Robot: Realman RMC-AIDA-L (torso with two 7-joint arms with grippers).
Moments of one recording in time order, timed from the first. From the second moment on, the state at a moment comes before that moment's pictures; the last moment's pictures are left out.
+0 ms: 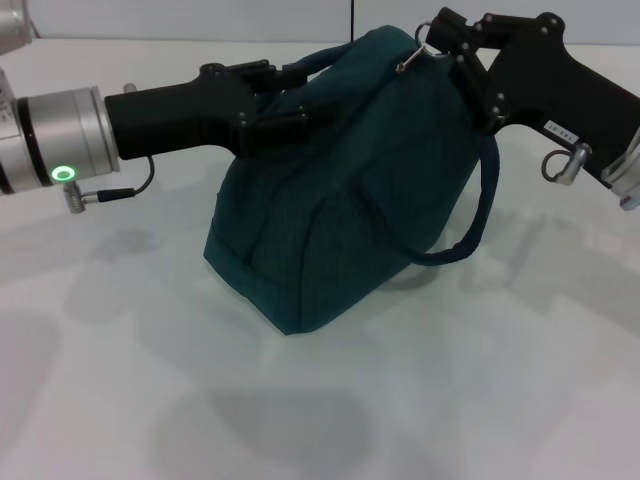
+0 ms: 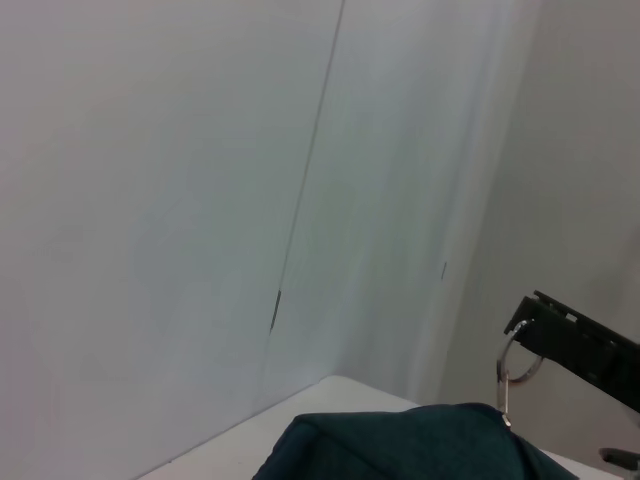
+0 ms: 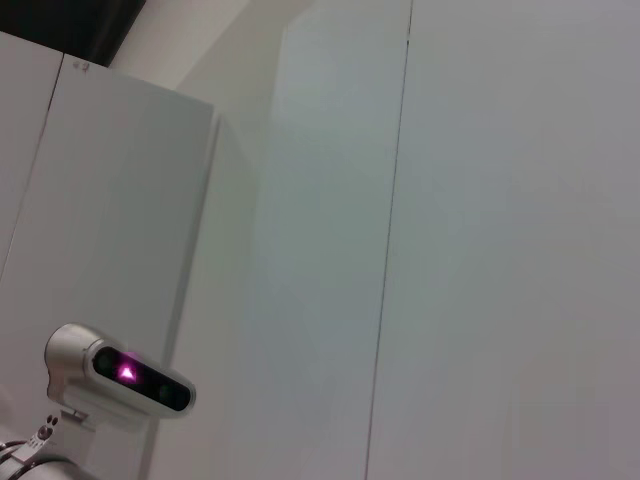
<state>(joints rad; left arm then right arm) -0.86 -2.08 2.84 -0.57 -0.49 1.77 -1.20 0.57 2.03 -1.63 -0.47 -0.56 -1.34 0.61</state>
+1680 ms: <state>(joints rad) -0.71 -2.02 2.84 -0.51 -0.56 1.99 -0.91 0.62 2.03 -1.86 -0.51 -0.43 -1.36 0.62</state>
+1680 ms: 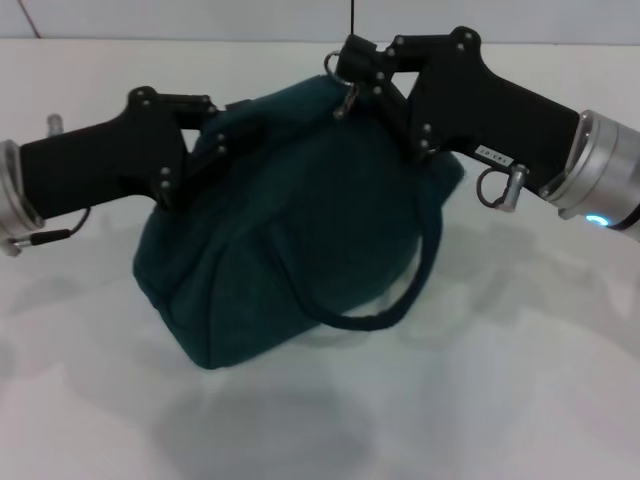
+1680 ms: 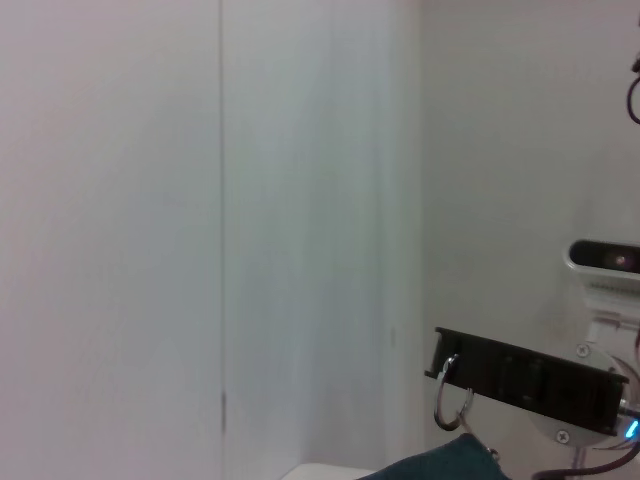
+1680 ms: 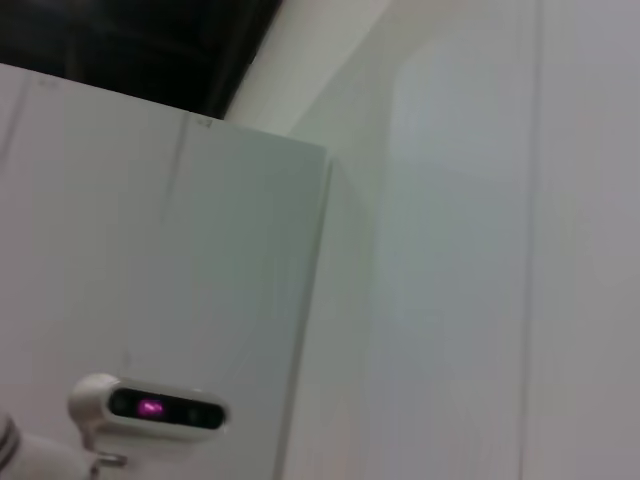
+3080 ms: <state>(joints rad) -0.73 -2.01 2.84 -0.51 -0.47 1.90 -0.94 0.56 2.03 -1.79 -0.33 -0.28 -1.33 0.63</state>
